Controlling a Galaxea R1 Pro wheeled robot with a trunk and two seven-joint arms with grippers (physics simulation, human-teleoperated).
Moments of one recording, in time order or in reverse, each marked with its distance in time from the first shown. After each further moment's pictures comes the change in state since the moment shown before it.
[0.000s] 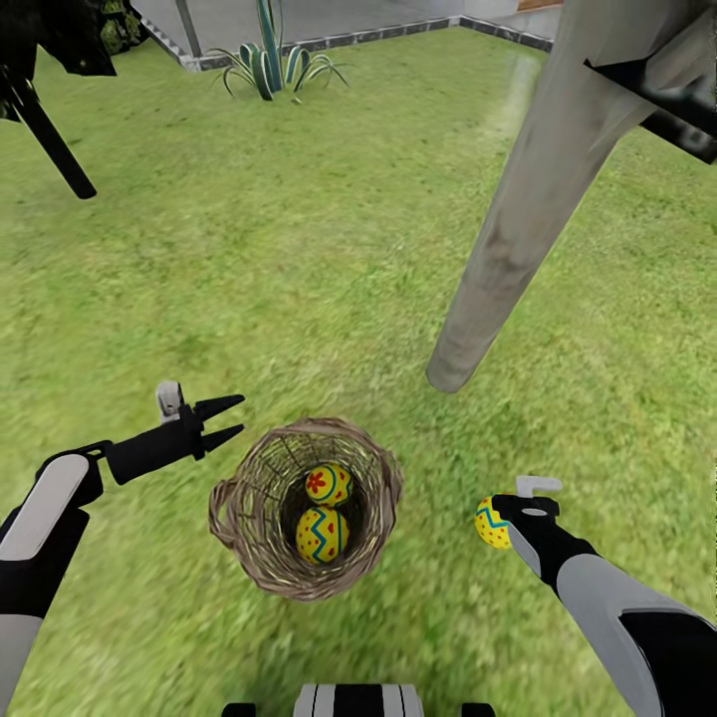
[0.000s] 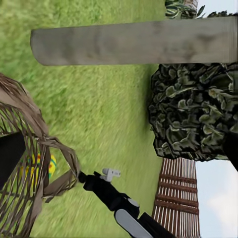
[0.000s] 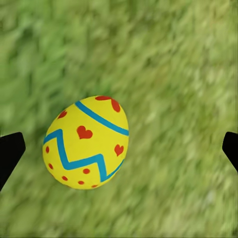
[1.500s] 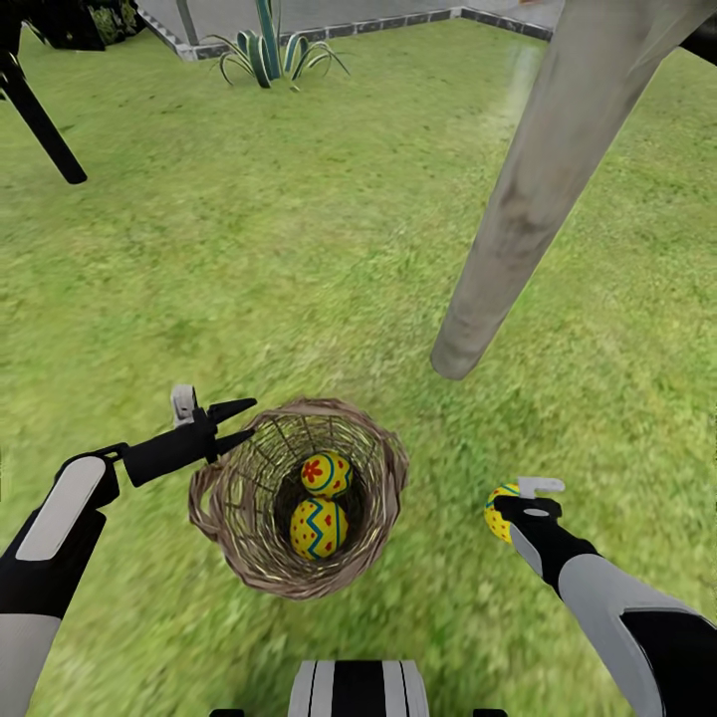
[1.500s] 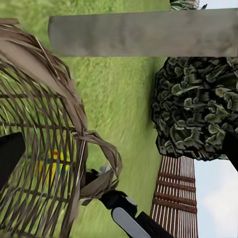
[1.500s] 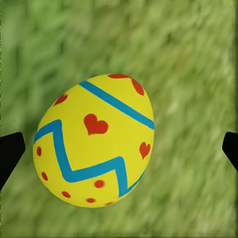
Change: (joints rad) left arm 0.000 -0.046 -0.011 0.009 -0.007 -0.004 0.025; right arm -0.002 -0.005 -0.003 0.006 -0.004 0.000 -0.006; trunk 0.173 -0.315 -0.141
